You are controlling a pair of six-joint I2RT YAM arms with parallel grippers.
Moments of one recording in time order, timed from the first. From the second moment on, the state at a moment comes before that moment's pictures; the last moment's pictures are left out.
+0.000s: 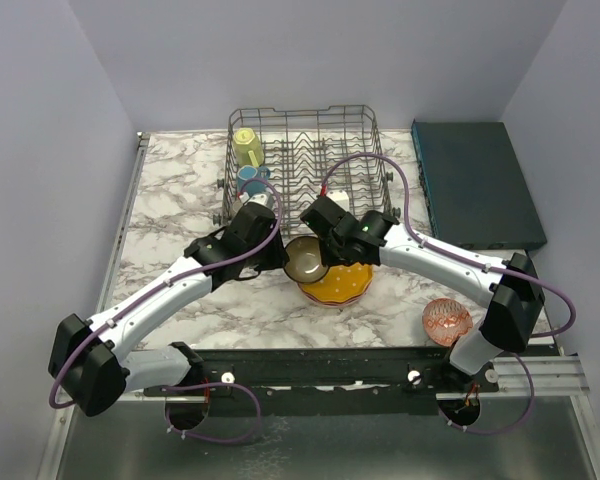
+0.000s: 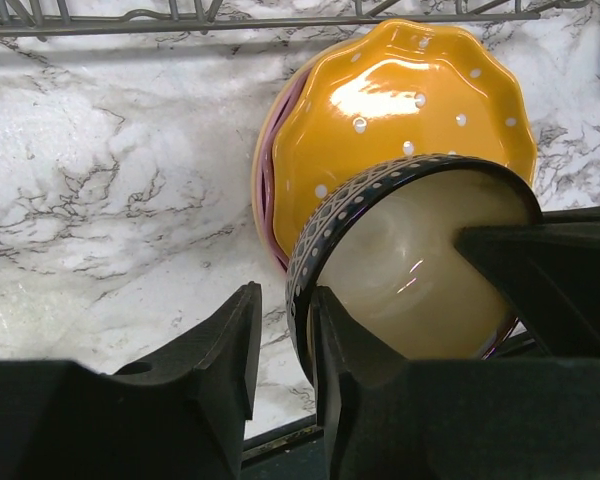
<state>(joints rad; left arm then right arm) -0.70 1.18 0.93 -0.53 -0.08 -0.69 0.96 1.61 1.37 -0.81 0.36 0.66</state>
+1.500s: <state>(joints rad) -0.67 1.22 0.92 -0.52 -0.03 -0.65 0.97 1.34 1.27 -0.73 0.37 0.62</state>
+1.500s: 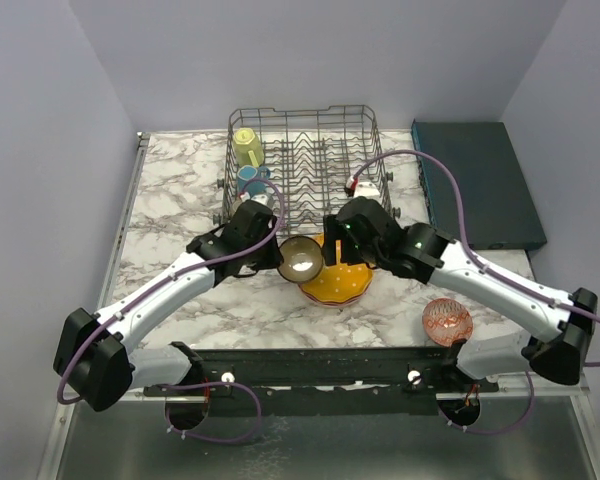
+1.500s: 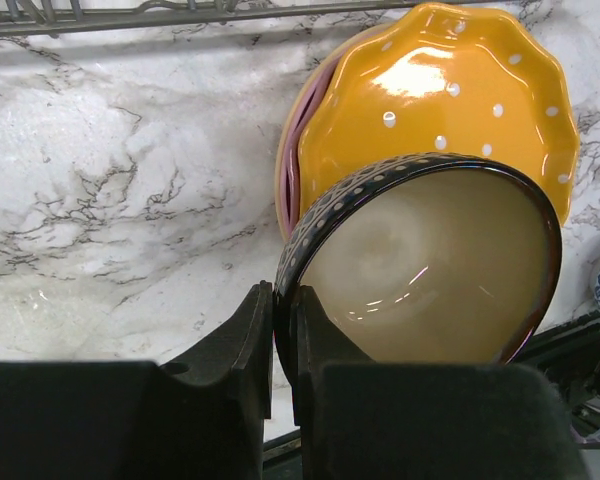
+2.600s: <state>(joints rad) -0.40 1.06 0.81 -0.44 0.44 -0.71 0.79 1.12 1.01 -0.36 -0.13 0.68</state>
